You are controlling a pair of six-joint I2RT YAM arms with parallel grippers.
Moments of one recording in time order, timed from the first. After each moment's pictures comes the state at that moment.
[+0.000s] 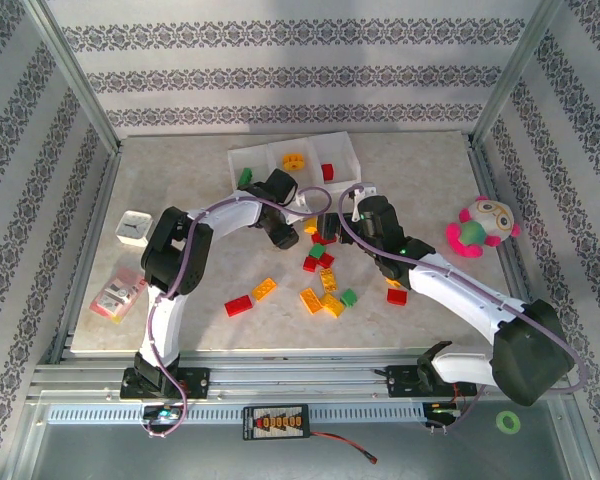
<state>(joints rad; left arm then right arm) -0.50 2.12 1.57 -0.66 0.12 0.47 0.56 1.26 0.80 -0.07 0.09 0.39</state>
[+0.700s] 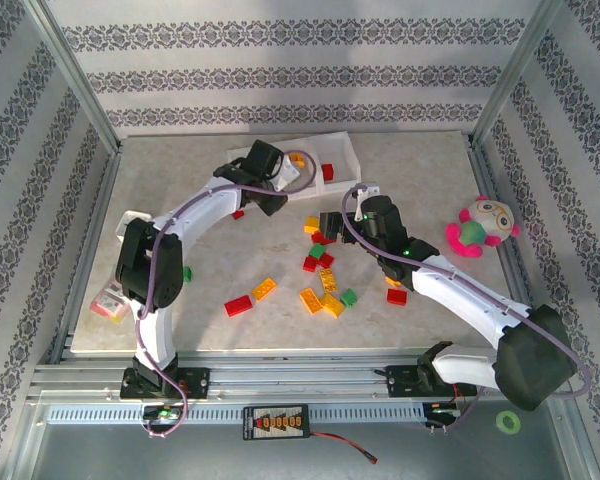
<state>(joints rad) -0.44 1.94 1.64 -0.64 -0.03 0.32 0.55 1.24 0.80 -0.09 0.10 0.39</state>
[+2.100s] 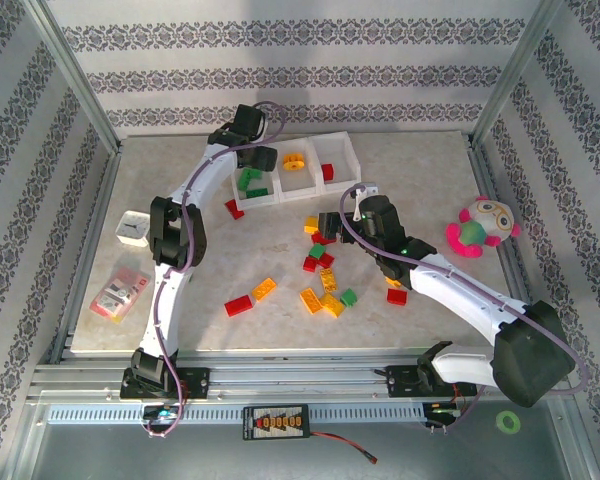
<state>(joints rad) -0.27 2.42 2.31 -0.80 -0.07 -0.04 0.55 1.25 0.80 -0.07 0.10 0.39</state>
